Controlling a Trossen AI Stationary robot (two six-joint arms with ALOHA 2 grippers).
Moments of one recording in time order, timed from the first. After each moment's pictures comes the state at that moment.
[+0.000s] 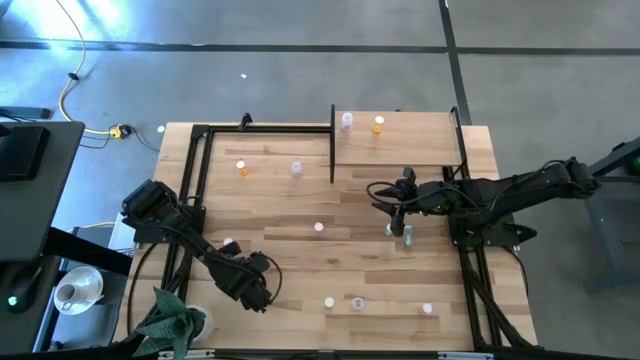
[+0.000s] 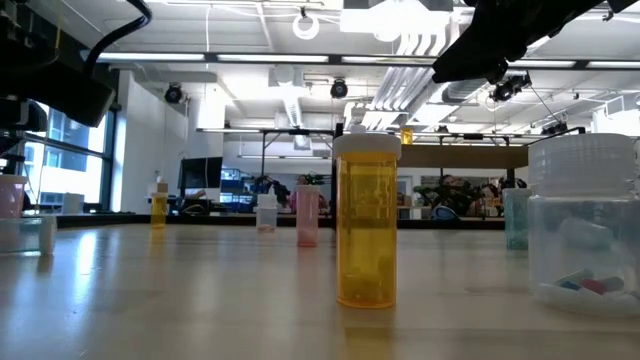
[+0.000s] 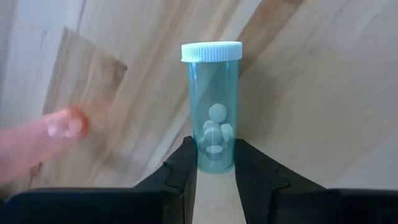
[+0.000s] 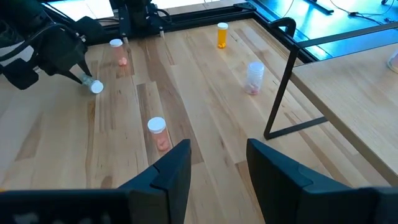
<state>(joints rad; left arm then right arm) -0.56 1.80 1.06 -0.99 -0.10 -1.21 0.15 0.94 0.66 -0.20 0.37 0.23</state>
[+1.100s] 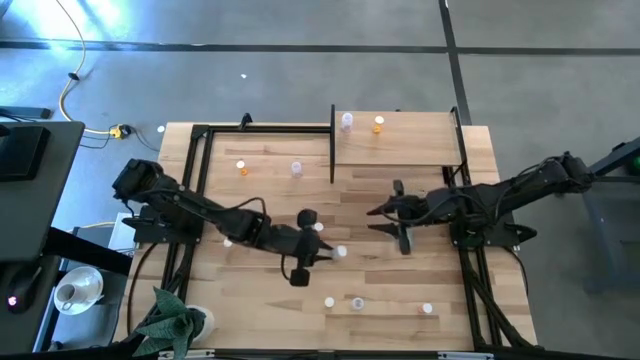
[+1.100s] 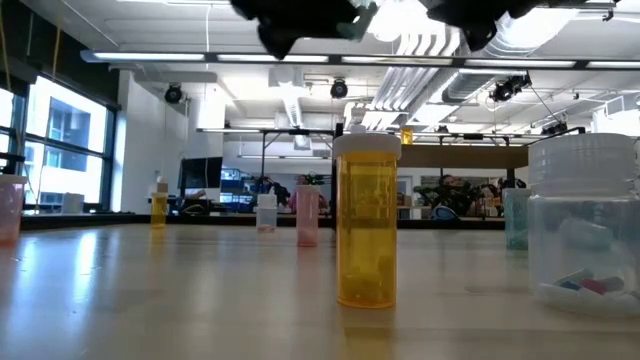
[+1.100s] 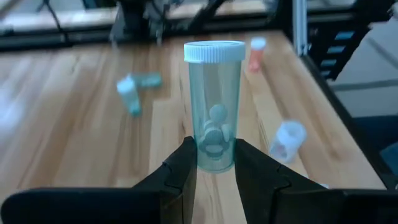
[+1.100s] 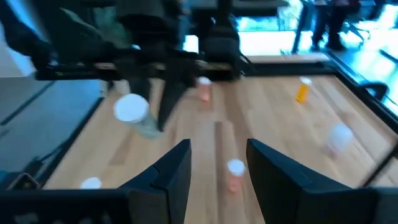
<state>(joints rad) -0.20 1.61 1.06 0.05 -0.20 -0.06 0.27 0.96 0.66 0.04 0.20 0.08</state>
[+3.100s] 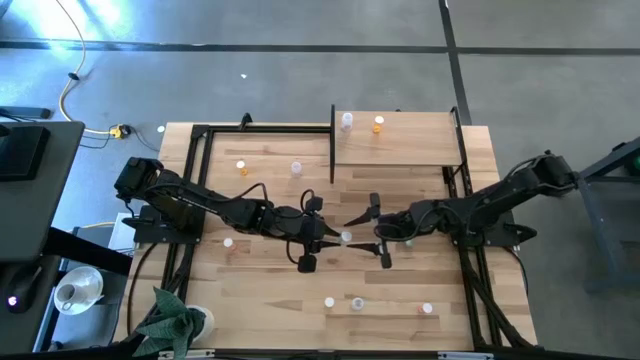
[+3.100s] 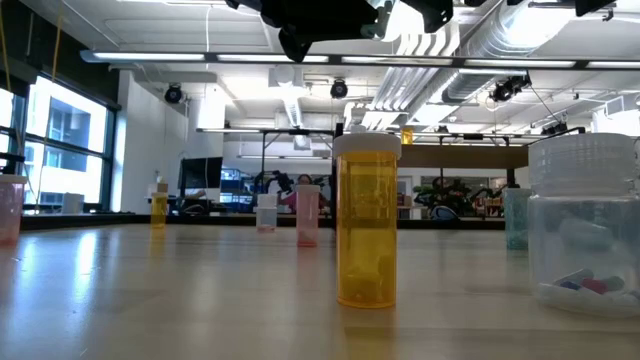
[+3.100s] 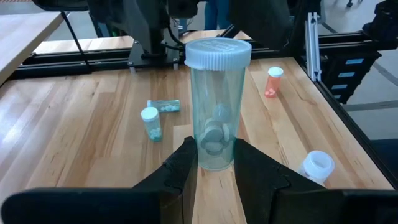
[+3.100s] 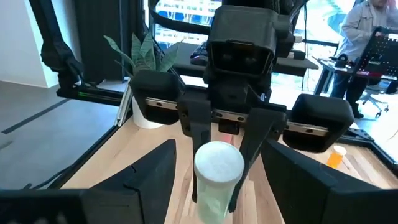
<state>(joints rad) -0.12 1.61 1.06 0.12 -0.15 -0.02 0.29 1.26 0.66 0.51 0.14 -0.11</state>
